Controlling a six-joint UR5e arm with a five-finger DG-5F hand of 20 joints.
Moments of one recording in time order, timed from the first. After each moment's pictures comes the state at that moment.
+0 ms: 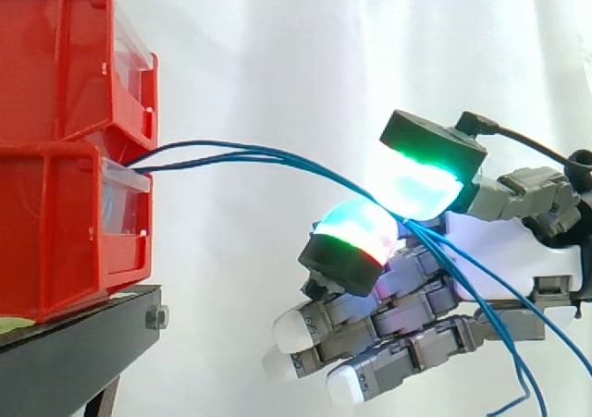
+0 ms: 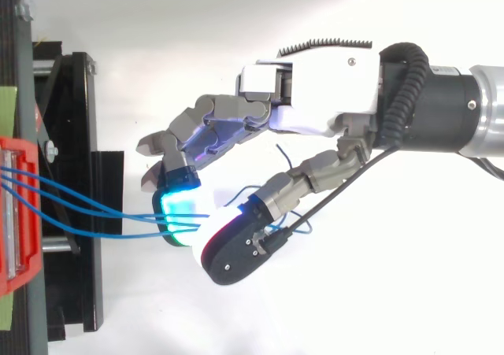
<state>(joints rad) 0.08 -2.27 -1.27 -2.77 -1.46 -0.02</state>
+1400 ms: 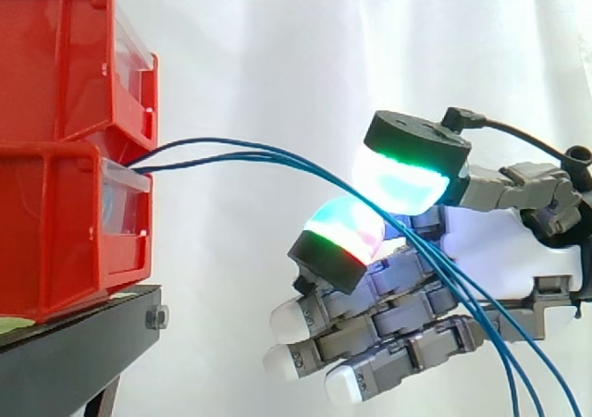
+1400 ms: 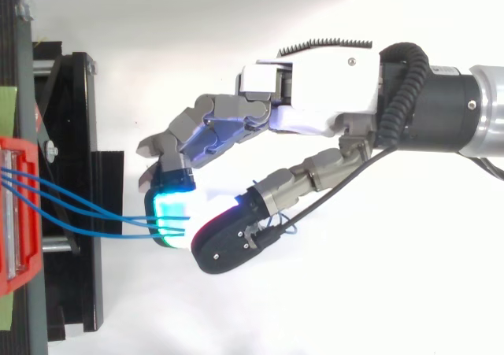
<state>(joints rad) 0.08 -2.27 -1.27 -2.77 -1.46 -0.02</state>
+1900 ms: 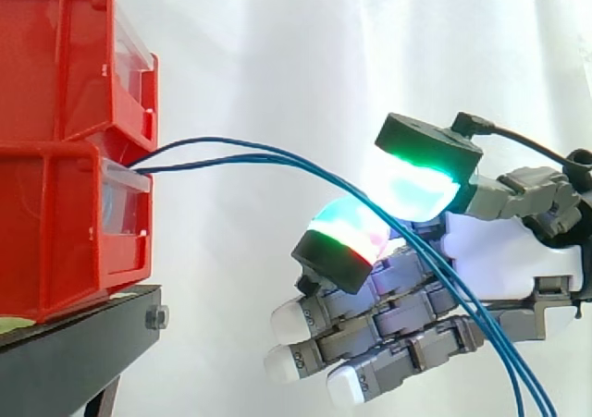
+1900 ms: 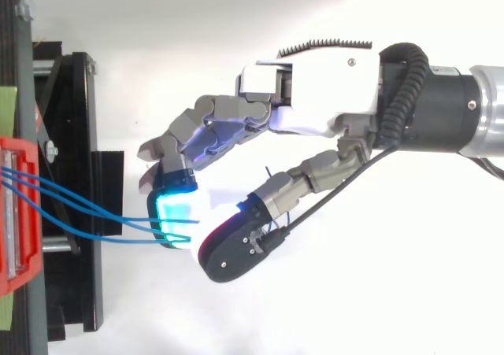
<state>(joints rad) 0.08 -2.27 -1.27 -2.77 -1.46 -0.02</state>
